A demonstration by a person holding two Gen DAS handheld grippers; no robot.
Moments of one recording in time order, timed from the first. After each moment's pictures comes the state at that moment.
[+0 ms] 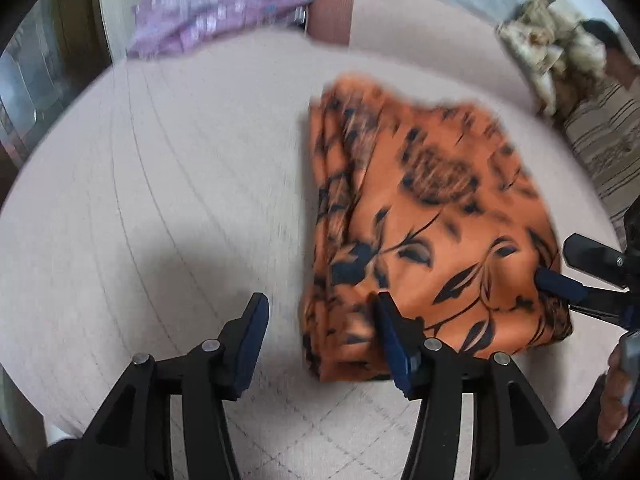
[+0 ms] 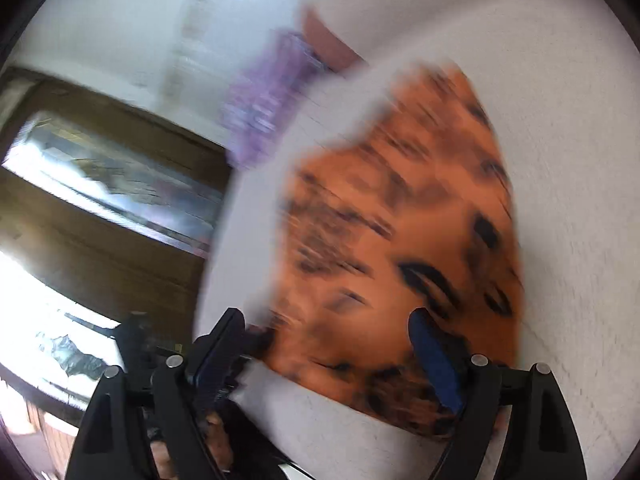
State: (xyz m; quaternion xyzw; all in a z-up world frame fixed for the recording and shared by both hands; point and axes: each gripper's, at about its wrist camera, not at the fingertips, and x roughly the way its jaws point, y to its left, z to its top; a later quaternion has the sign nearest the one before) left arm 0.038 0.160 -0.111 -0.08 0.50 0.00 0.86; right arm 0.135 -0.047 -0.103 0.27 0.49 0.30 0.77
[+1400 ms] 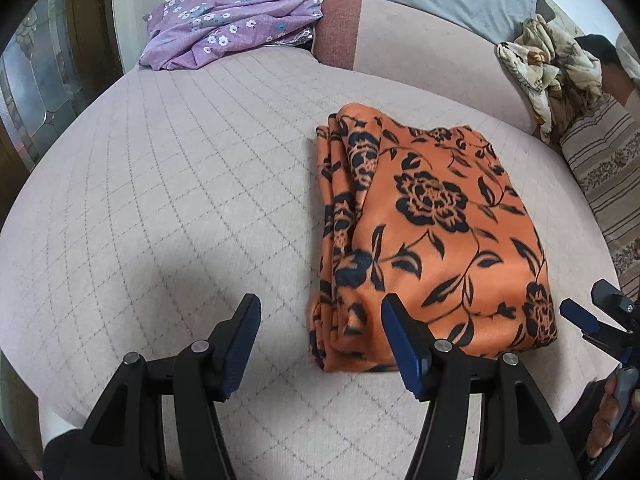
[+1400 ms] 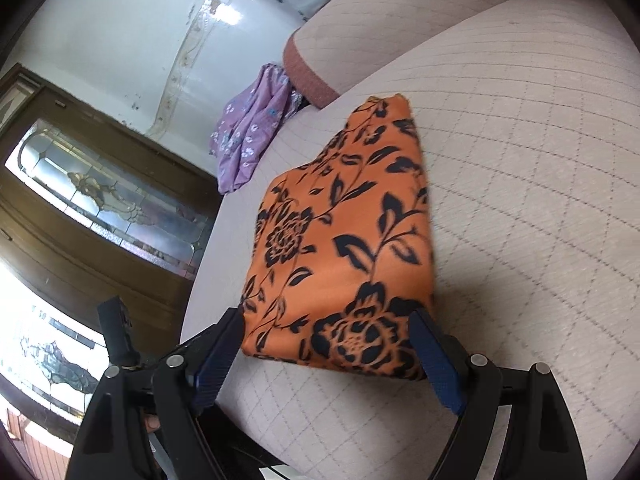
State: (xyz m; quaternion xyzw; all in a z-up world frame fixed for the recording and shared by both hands) left arm 0.025 0.166 -0.083 -0.09 0.46 0.00 0.88; right arm 0.091 -0.089 -0.092 0.28 0.42 0.26 0.82
